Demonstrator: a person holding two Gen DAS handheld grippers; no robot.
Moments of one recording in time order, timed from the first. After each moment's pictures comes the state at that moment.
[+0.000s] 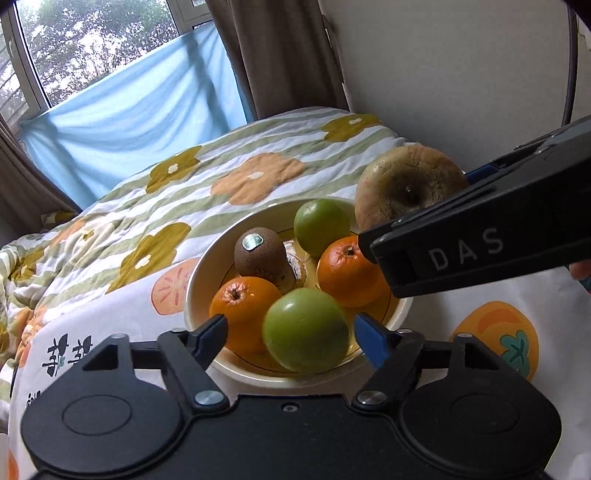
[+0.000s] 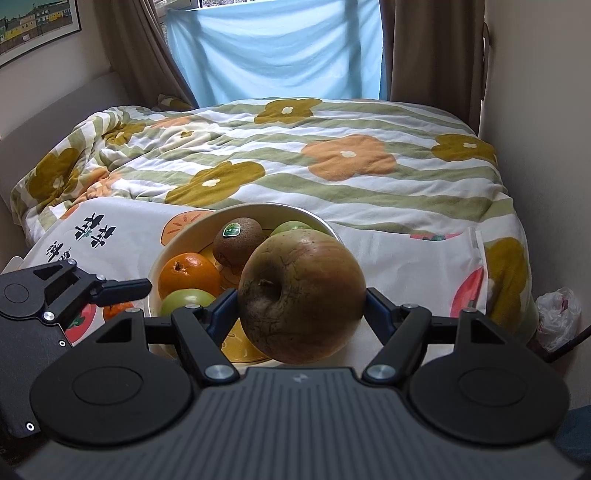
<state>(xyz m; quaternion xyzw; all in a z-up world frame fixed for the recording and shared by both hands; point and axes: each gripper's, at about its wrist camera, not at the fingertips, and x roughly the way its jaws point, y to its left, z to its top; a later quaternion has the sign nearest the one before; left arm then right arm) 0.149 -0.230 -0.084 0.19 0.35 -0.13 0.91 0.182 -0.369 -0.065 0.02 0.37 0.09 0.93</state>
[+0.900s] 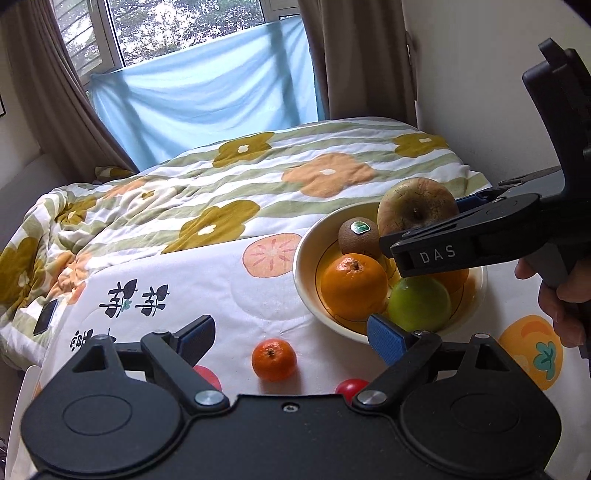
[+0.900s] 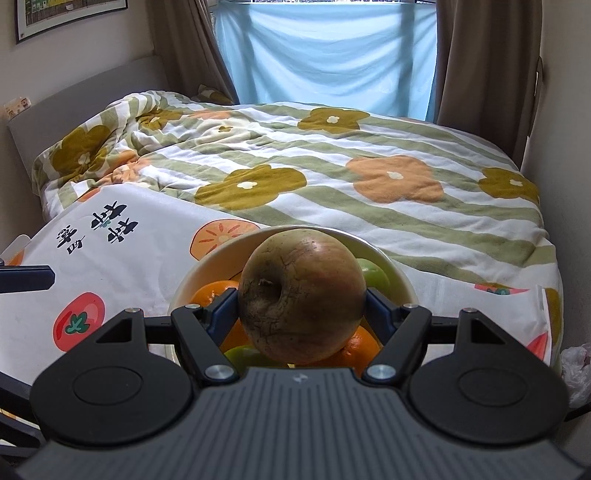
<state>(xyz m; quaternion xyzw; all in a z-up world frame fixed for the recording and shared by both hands) 0.131 -0.162 -0.056 0.13 0.35 -0.04 0.93 0.222 -0.314 -0.079 -0.03 0.34 0.15 0.93</state>
